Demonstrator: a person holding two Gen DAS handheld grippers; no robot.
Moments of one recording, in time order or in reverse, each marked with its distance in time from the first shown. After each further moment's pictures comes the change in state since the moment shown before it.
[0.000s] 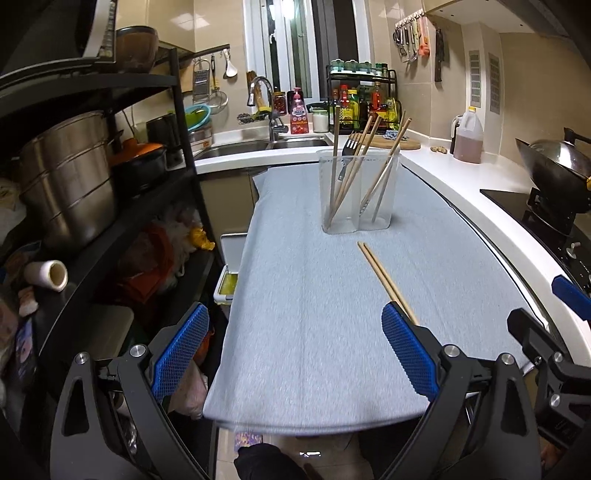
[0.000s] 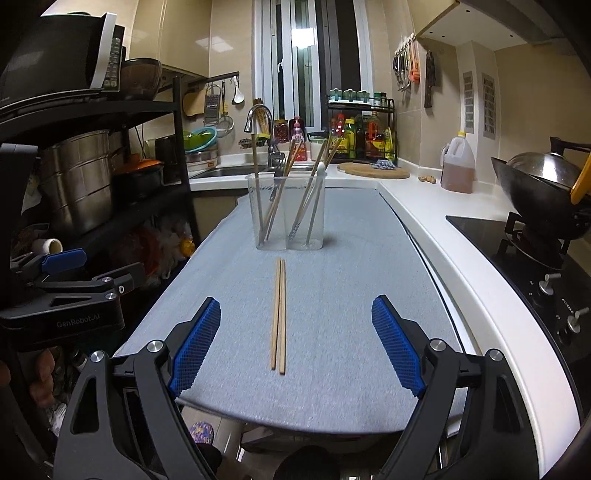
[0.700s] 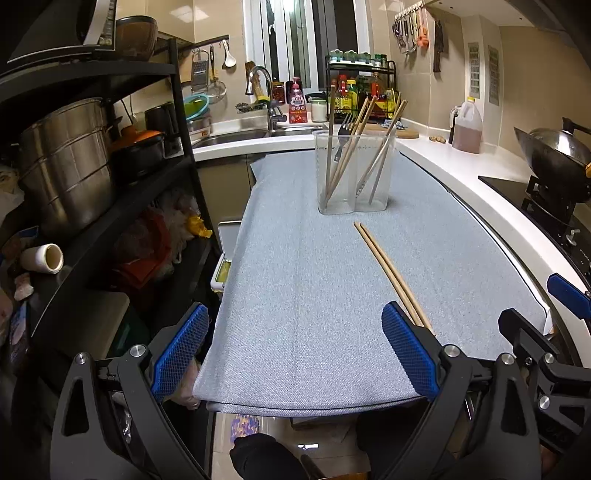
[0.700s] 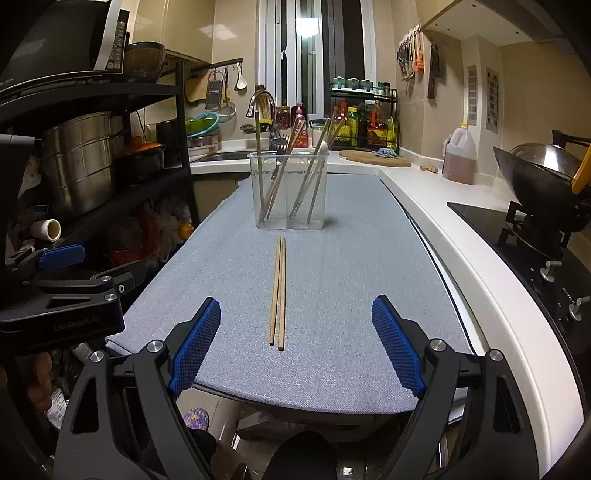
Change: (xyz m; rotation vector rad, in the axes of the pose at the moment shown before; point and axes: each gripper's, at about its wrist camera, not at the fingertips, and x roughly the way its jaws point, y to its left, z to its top) left arm 0.007 -0.008 -0.021 0.002 0.033 -0.003; right arm 0.008 0.002 -0.019 -0.018 0.046 -0.009
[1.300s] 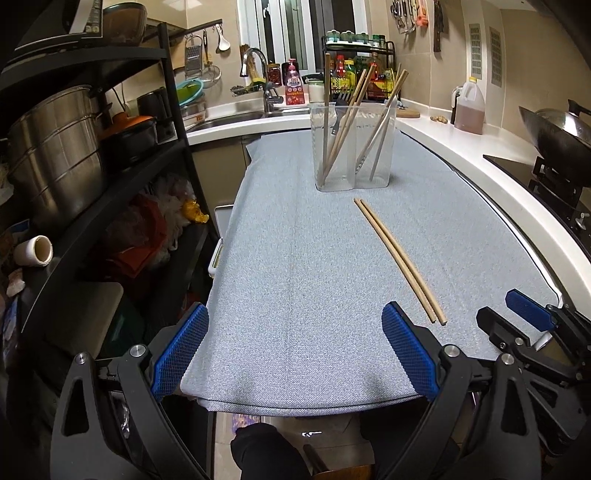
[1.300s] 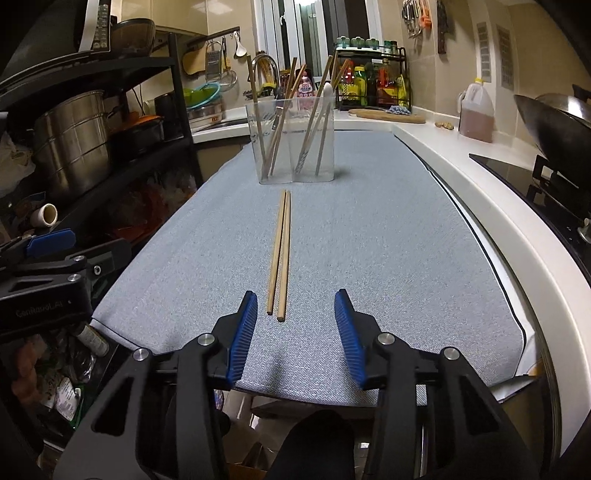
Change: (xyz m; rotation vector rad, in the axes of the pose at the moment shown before) left arm 0.030 -0.005 -0.011 0.023 0.065 0.004; right arm 0.057 -0.008 -0.027 0.040 0.128 0.066
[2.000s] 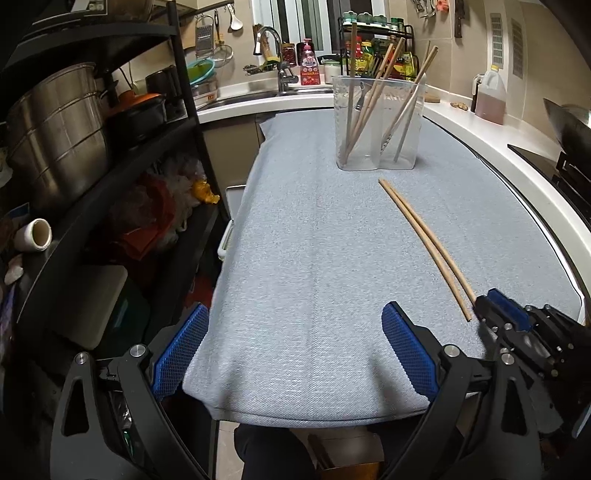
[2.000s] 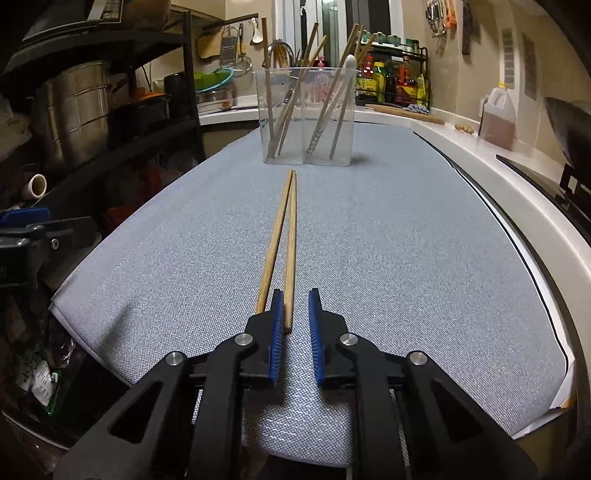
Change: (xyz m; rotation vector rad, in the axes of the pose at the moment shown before) left arm 0.033 0.012 -0.001 -0.031 0.072 0.035; right arm 0.060 0.003 -0.009 -0.087 0.009 0.020
